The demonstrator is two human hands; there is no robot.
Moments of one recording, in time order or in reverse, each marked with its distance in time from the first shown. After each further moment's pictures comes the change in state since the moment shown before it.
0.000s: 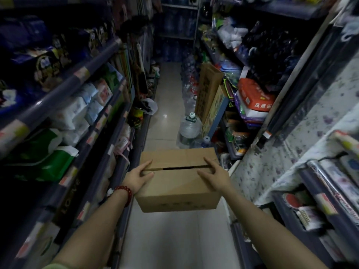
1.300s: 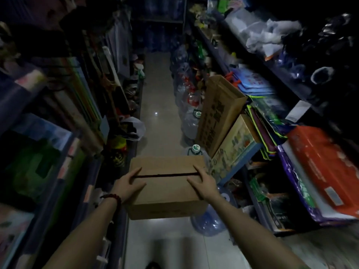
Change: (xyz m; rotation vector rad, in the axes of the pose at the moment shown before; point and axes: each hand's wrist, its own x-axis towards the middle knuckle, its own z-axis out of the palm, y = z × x) left_hand 0.596 0.078 -0.104 0.082 -0.110 -0.143; right_hand 0.590 -0.059 0.054 -0.065 -0.031 0.094
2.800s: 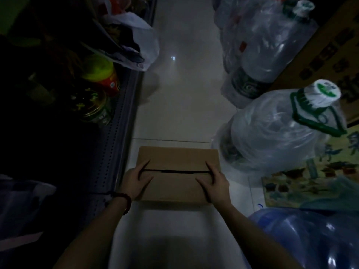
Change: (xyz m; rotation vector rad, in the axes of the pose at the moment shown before) left_hand 0.518 -0.425 0.225 0.002 0.053 -0.029; right_hand 0.412 0.376 0.424 -0.013 0.007 0.150
